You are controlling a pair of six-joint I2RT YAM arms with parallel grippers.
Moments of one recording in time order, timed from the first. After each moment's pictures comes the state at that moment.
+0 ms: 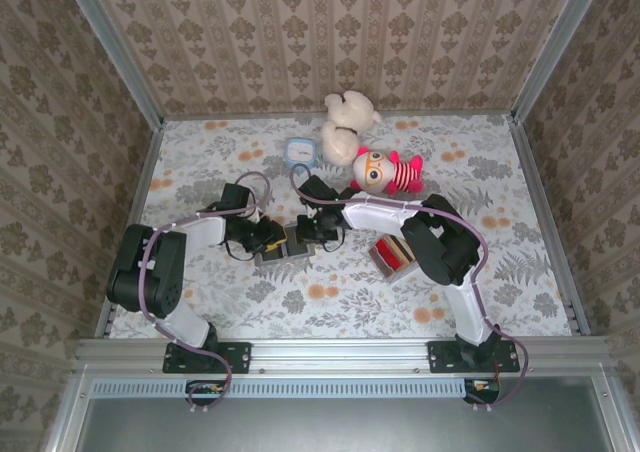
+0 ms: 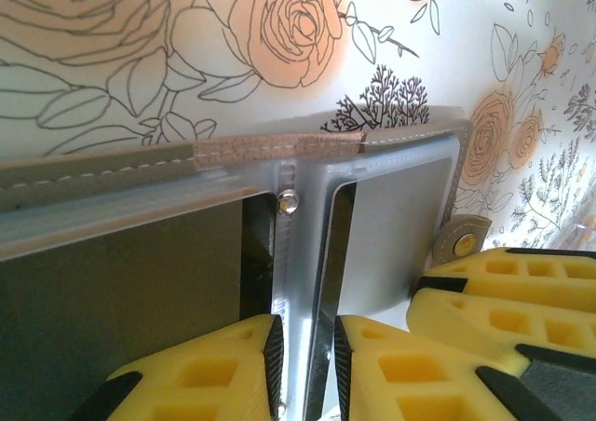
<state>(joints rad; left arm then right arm) -0.29 1.61 0.75 -0.28 0.56 -0.66 0.76 2.10 1.47 -0.47 -0.25 0.69</state>
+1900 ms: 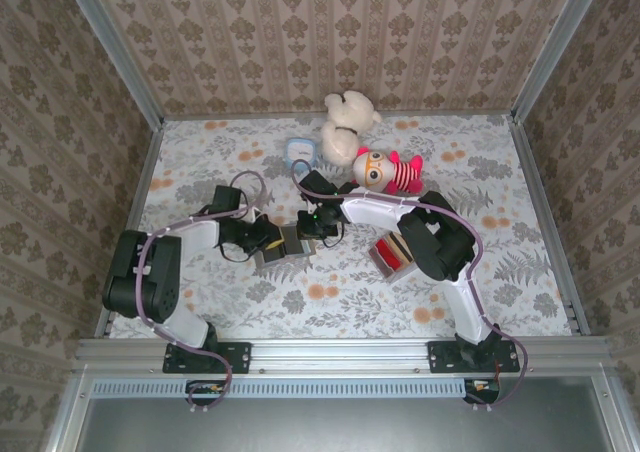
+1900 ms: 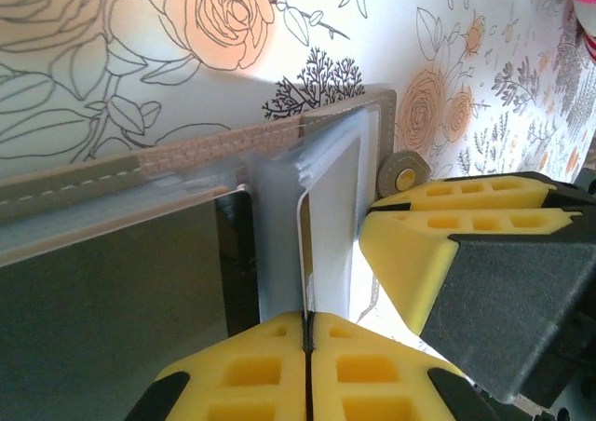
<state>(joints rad) -0.24 1.56 0.70 -0.23 0.70 -0.62 0.74 2.16 1.54 -0.51 -0.26 0.68</state>
